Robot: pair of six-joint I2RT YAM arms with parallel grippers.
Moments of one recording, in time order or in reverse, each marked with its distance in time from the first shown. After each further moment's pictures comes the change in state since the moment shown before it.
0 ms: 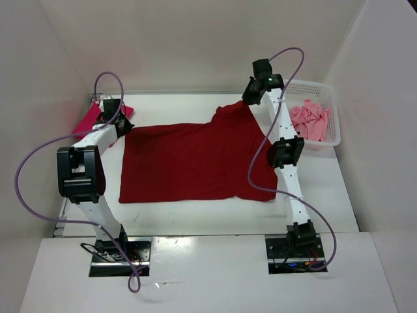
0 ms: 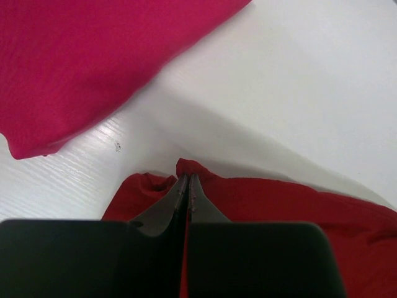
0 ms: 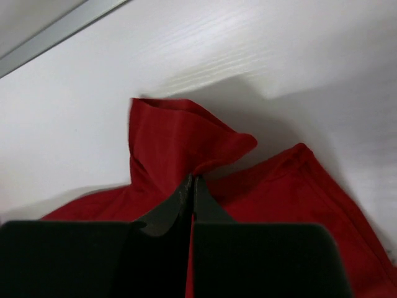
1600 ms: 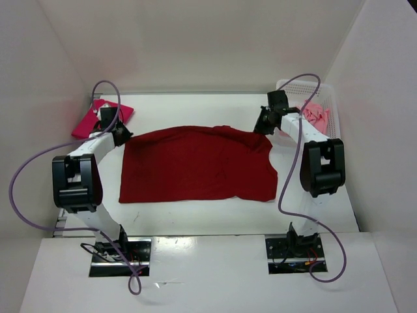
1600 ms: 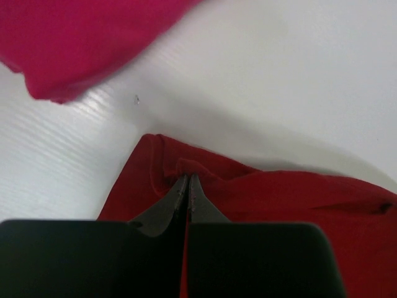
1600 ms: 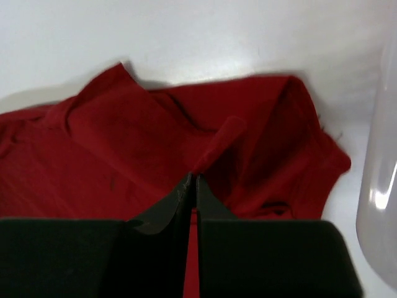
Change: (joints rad) left arm 0.017 -0.094 -0.131 -0.009 0.047 -0.016; right arm -0.047 -0.911 -1.629 0.710 -0.074 -0.101
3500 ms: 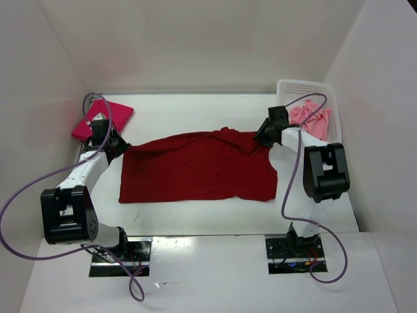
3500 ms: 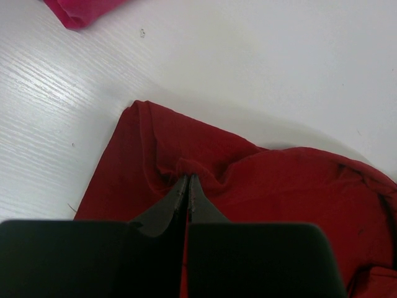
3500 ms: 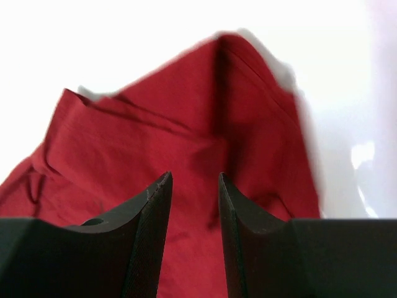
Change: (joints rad) left arm 0.024 -0.339 -0.257 -0.018 0.101 -0.035; right arm -0.008 -0.063 -0.279 0.224 0.066 0.227
